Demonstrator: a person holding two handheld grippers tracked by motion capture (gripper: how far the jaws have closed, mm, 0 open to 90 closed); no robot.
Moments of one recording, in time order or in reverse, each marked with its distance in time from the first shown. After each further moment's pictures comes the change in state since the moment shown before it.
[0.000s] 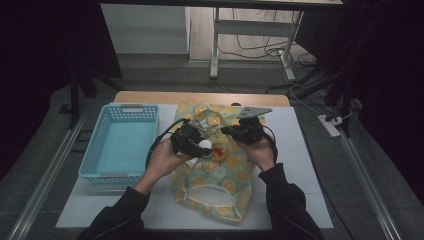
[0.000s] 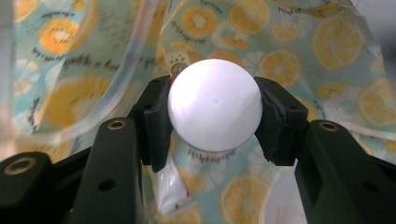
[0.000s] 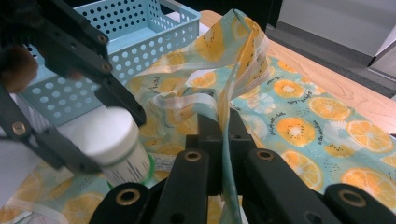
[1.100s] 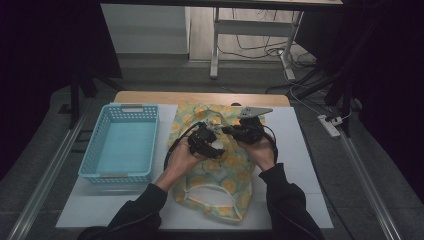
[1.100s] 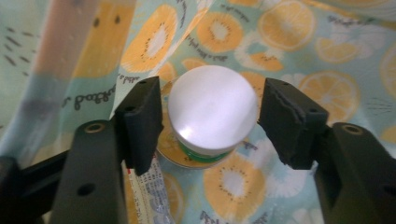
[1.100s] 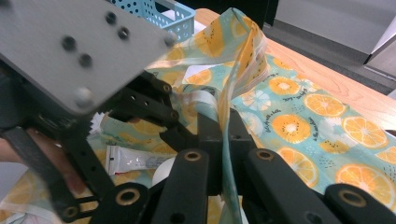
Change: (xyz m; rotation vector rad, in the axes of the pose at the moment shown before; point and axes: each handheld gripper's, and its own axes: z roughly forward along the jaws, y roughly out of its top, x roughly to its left) left arm 0.005 0.010 0.054 -0.020 0.050 -0.022; right arm -0.003 -0.002 0.001 0.002 -0.011 0.008
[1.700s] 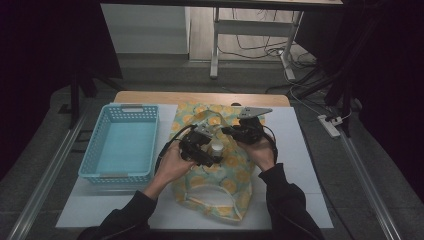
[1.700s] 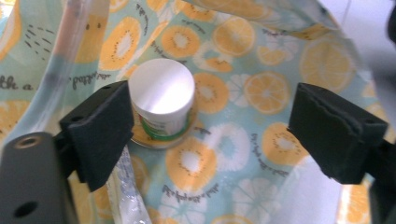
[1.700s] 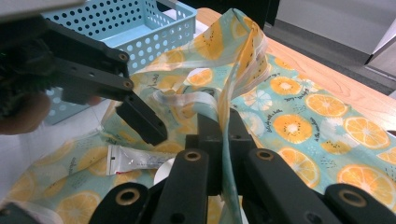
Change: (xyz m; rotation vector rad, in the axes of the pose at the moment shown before) left arm -0.014 -0.017 -0.036 -0.091 -0.104 -0.017; right arm 0.001 0.000 0.000 0.002 0.003 -0.006
